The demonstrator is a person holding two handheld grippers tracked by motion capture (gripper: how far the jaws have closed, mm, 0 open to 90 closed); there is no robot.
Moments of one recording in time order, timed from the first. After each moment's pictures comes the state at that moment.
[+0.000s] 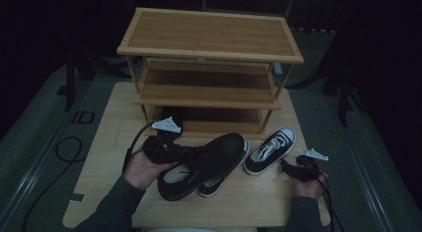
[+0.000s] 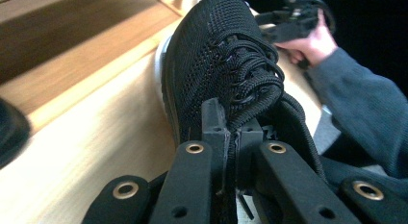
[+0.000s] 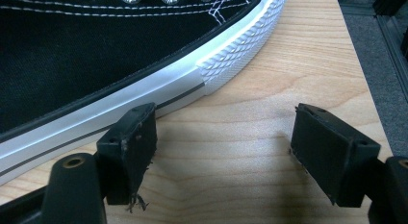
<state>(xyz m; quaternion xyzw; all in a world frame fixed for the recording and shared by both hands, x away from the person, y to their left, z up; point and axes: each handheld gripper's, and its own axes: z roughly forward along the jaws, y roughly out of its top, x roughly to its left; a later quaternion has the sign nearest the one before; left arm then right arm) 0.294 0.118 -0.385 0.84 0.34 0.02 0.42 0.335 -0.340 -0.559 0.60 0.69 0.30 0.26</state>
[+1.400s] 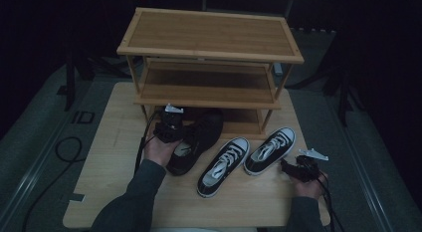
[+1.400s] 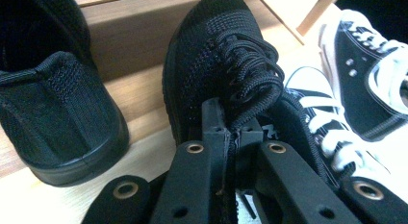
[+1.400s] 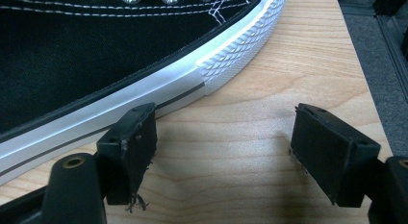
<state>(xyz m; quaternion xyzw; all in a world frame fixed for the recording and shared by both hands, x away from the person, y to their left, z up) 0.372 0.108 -0.438 0.78 0.49 0.11 0.39 0.335 -0.340 -0.559 0.60 0.69 0.30 0.26</state>
